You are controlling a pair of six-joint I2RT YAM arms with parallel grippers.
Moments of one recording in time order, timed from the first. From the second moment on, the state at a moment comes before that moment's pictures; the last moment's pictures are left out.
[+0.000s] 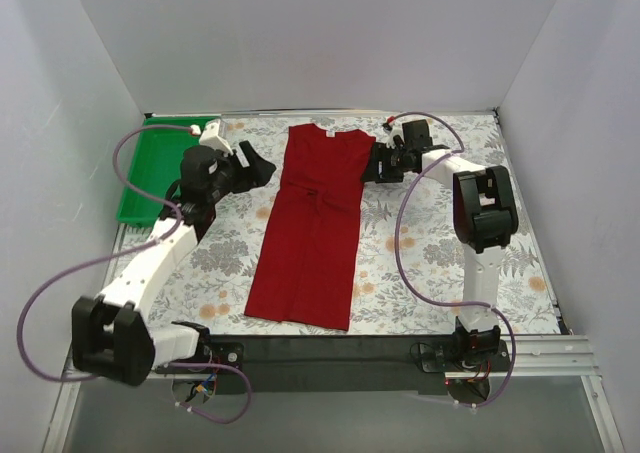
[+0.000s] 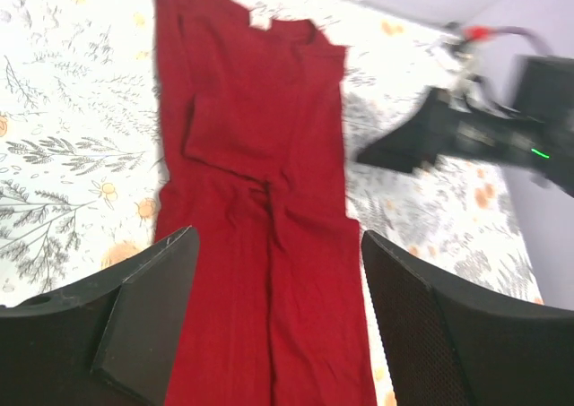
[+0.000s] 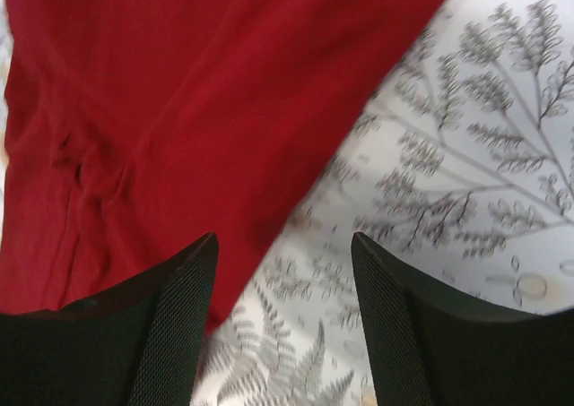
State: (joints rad) left arm -0.25 1.33 0.97 -0.01 0.19 -0.52; right arm 0.22 2.11 1.49 -0.25 -0.54 0.18
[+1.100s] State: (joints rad) left arm -0.24 0.81 0.65 -0.17 0.23 -0.53; right arm 0.14 2.42 1.85 -0.19 -0.53 0.47
